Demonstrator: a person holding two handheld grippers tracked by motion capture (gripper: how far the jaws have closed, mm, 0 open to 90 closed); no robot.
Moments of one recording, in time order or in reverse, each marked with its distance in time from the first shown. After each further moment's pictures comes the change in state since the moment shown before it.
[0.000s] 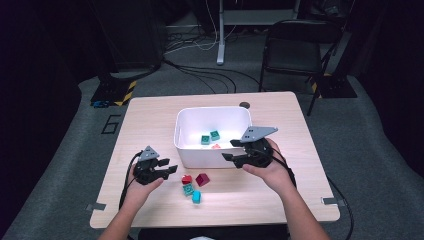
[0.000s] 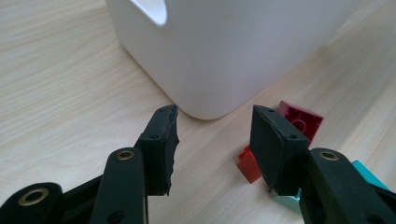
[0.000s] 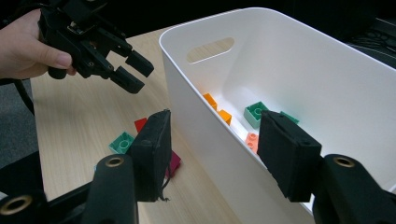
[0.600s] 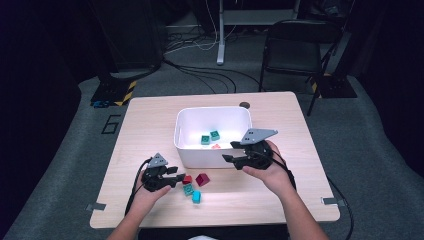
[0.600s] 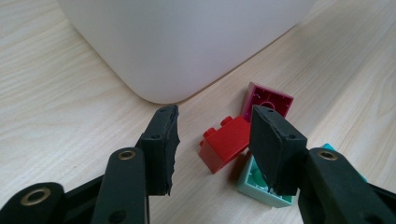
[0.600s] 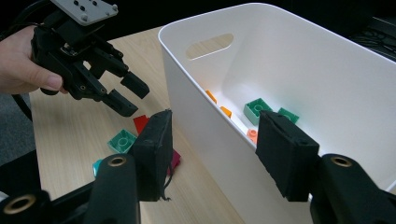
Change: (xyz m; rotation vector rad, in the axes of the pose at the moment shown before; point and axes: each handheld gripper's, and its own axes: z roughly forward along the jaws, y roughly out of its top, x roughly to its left) left arm -0.021 -0.011 0.016 0.032 -0.055 0.001; right arm 0.003 -0.005 0.001 0.001 -0.011 -0.001
